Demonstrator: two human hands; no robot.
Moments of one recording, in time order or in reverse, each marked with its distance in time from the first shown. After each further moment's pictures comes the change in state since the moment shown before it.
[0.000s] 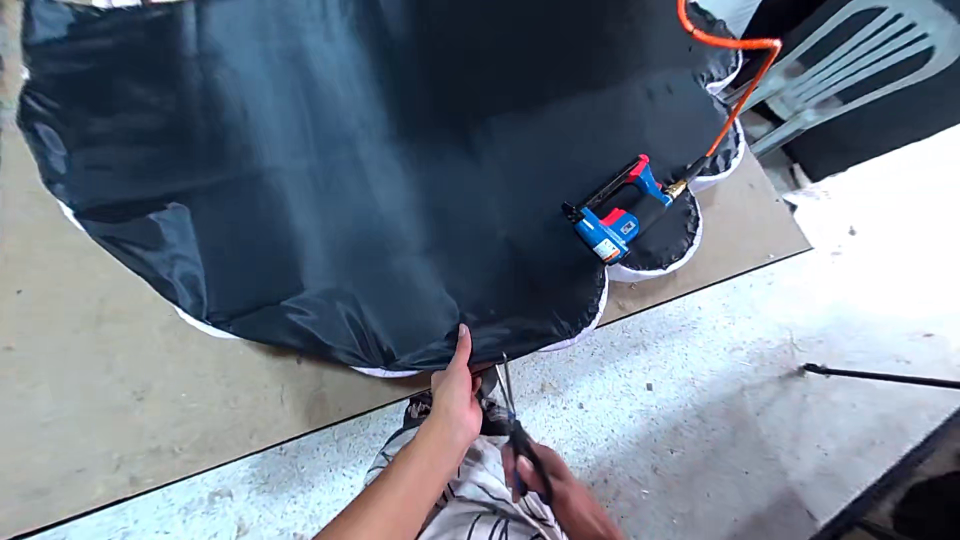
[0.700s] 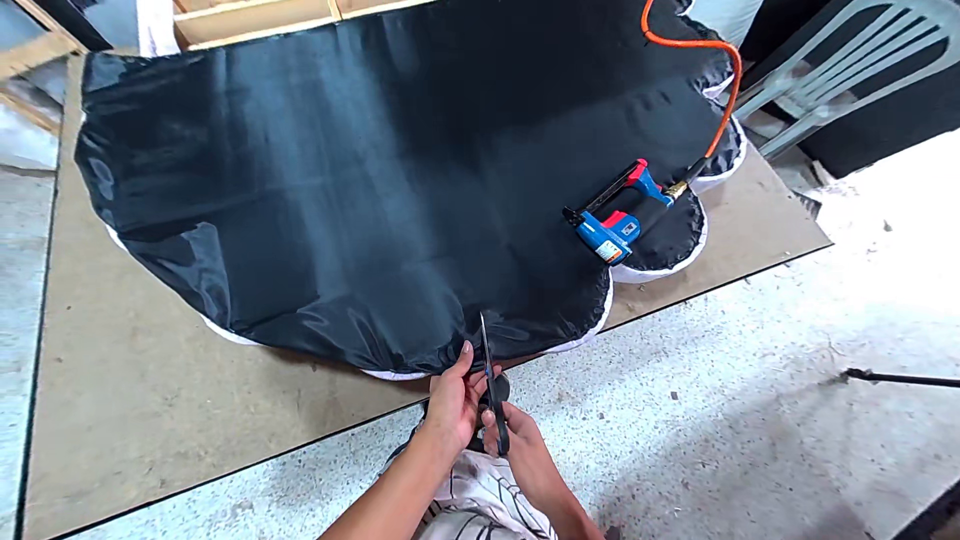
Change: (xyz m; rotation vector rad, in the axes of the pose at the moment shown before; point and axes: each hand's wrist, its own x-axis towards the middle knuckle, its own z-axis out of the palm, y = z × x) left_hand 0.005 0.008 -0.024 -0.098 -0.232 0.020; right_hand 0.070 -0.007 0.045 0.117 0.241 -0.074
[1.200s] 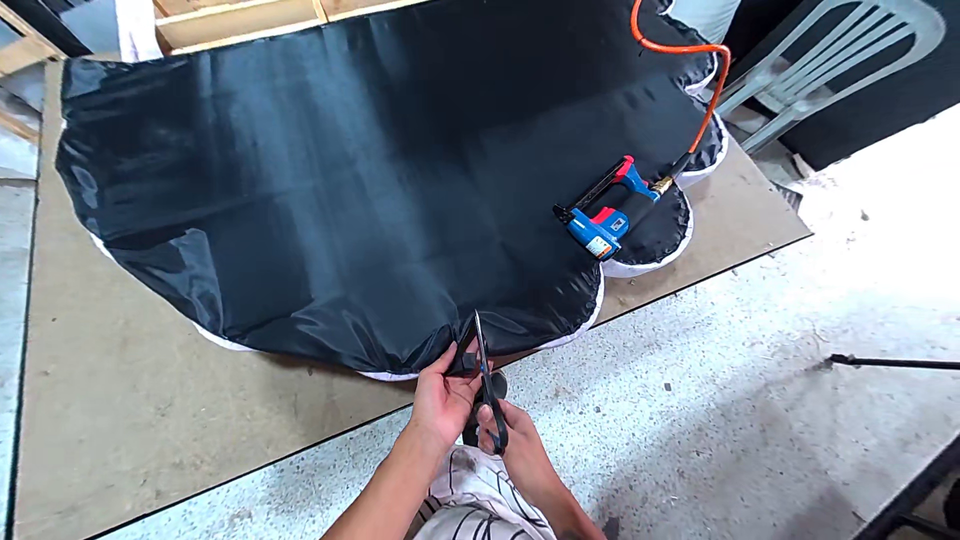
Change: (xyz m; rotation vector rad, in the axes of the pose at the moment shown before) left_hand -0.008 0.019 -0.005 -0.251 -0.142 -0.121; right_hand -0.002 -0.003 0.010 0.138 -0.001 -0.024
